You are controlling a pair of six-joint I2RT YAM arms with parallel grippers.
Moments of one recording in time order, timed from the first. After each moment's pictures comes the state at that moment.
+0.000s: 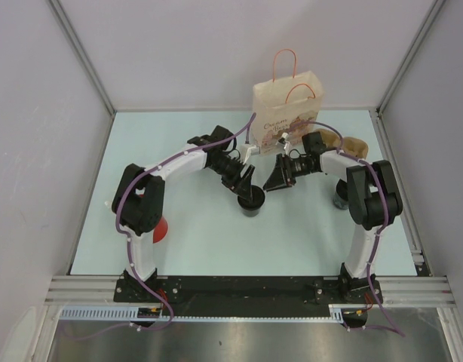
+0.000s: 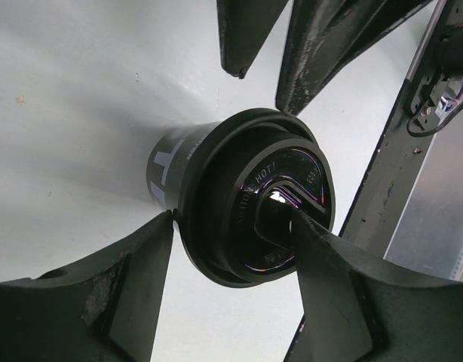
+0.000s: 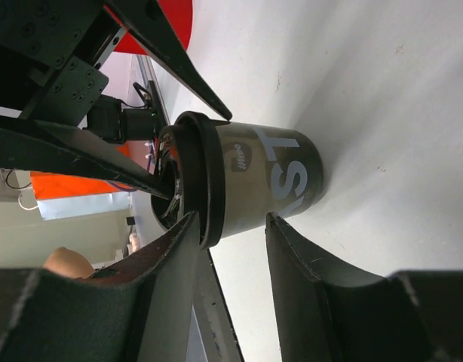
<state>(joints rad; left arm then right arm) -0.55 1.95 1.50 -0.72 0.74 0.16 0.22 1.93 1.22 -0.40 -1.17 0.10</state>
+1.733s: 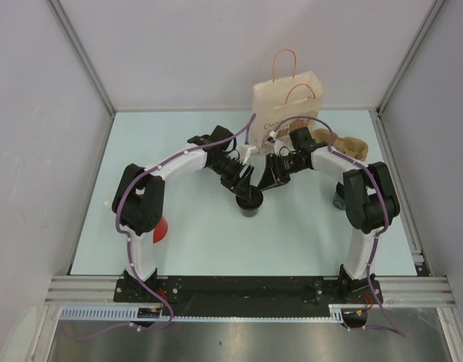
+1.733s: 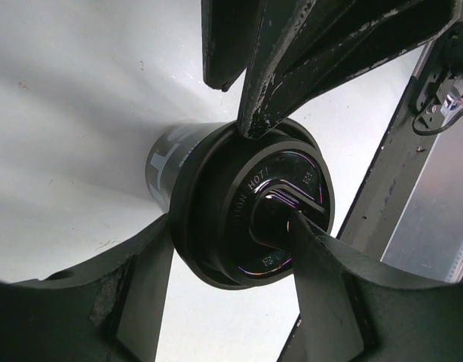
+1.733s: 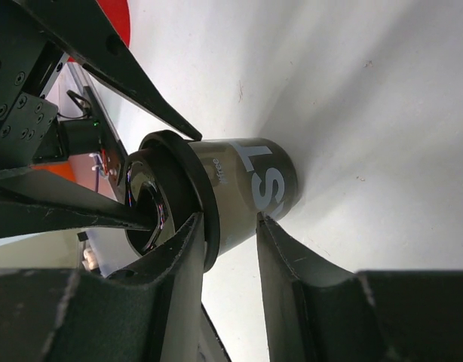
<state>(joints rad) -0.55 1.96 1.51 -0.75 0.72 0.16 0.33 1.92 1.30 -0.48 -0.91 0.11</state>
